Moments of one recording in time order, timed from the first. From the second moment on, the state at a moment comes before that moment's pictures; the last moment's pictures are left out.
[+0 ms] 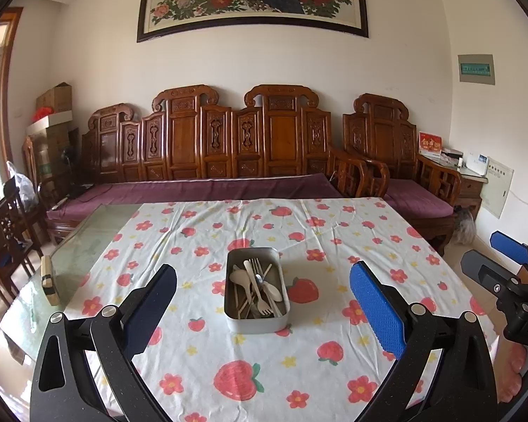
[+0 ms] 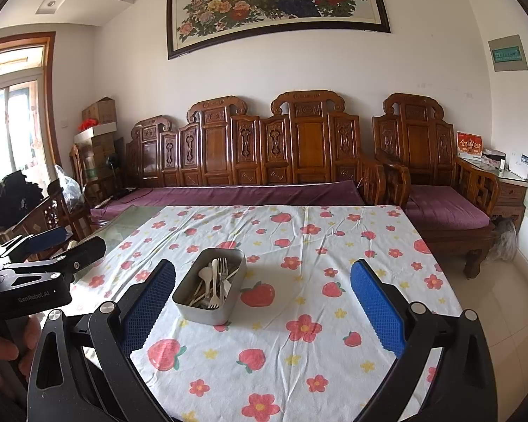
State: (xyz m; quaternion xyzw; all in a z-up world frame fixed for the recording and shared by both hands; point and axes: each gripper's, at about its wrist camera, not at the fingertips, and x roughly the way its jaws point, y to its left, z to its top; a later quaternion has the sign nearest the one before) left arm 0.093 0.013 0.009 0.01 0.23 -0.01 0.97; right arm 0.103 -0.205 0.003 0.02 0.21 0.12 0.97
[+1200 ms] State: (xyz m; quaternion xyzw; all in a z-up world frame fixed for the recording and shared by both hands) left arm 0.089 0.010 0.009 0.01 0.23 -0.02 0.97; right arm 0.103 -0.205 0.003 0.03 0.21 0.12 0.97
